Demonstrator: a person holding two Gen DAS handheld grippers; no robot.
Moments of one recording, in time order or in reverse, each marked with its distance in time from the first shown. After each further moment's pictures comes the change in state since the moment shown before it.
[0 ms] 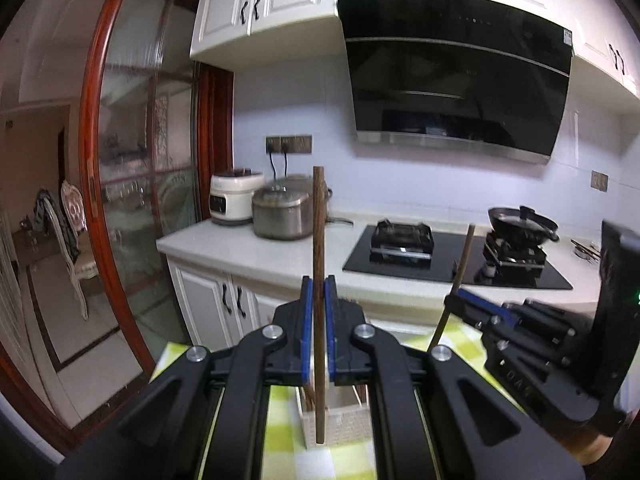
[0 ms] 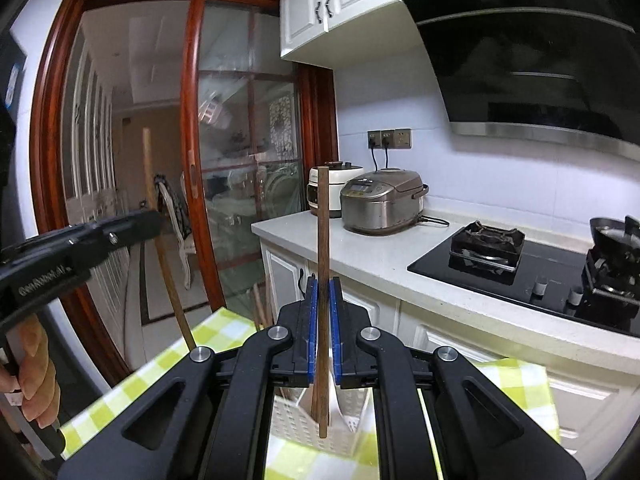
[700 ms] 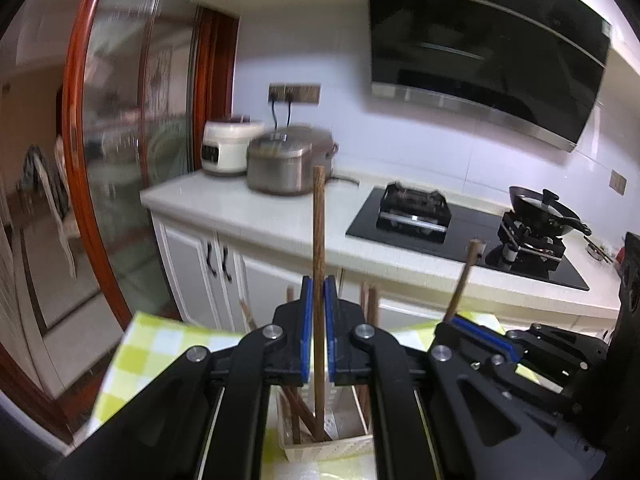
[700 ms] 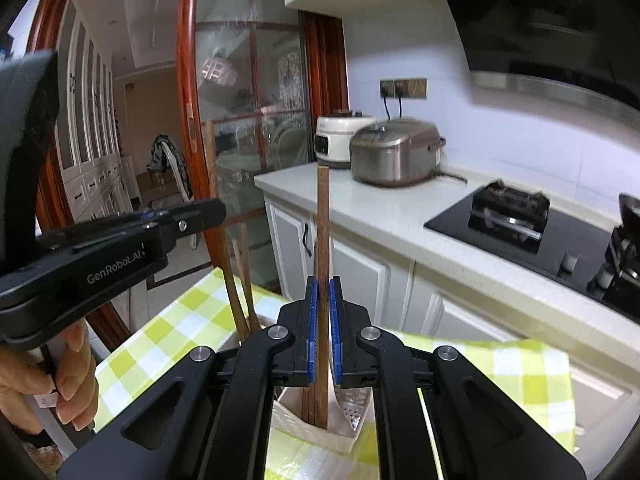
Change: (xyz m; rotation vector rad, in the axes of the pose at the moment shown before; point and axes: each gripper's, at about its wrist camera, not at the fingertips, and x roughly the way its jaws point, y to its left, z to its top) left arm 0.119 0.018 -0.029 -0.101 0.194 -0.021; right arm 0.075 -0.009 -0.027 -0.013 0.184 0.043
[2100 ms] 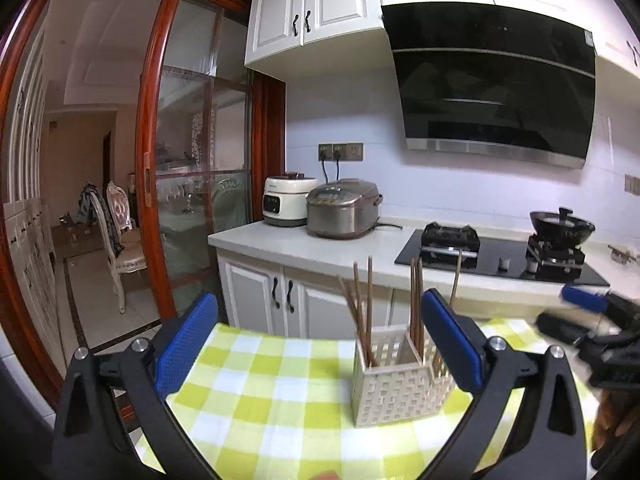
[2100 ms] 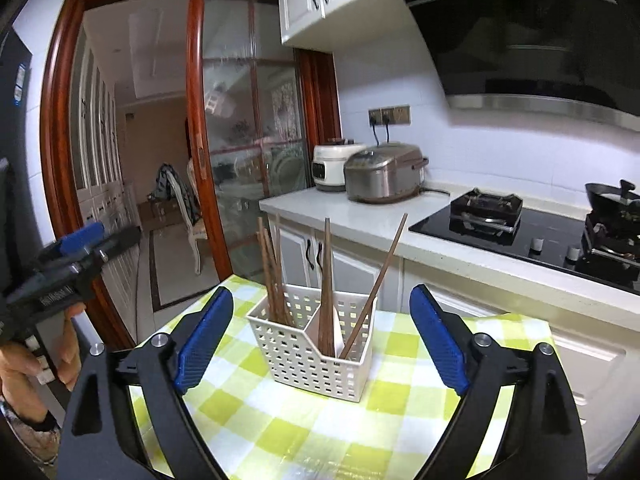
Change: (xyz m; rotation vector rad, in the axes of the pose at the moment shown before) left arm -0.157 0.025 -0.088 0.047 -0.259 0.192; right arm -0.123 0.014 -0.064 0.030 -0.151 -0.017
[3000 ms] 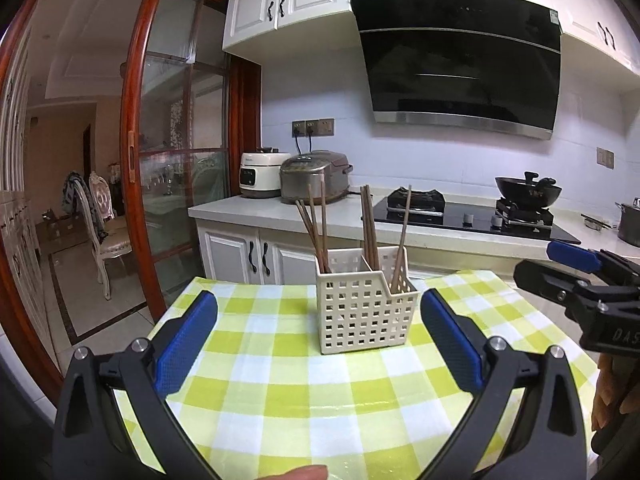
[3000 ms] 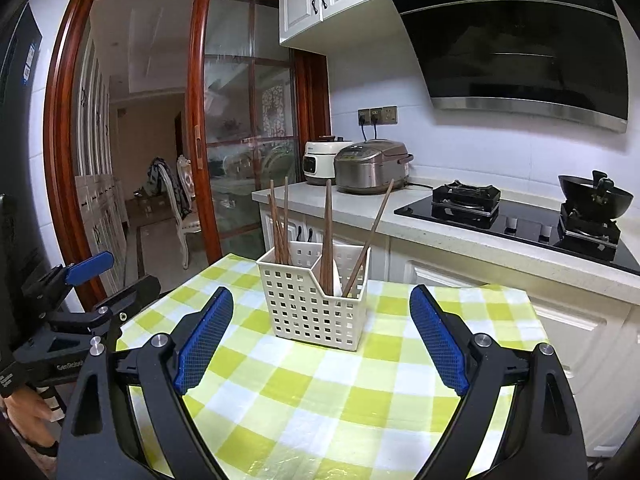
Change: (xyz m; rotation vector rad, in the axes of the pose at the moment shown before) left arm -0.051 -0.029 -0.074 0.020 0.052 -0.094; right arm -0.051 0.022 -0.060 -0.020 0.001 -0.062
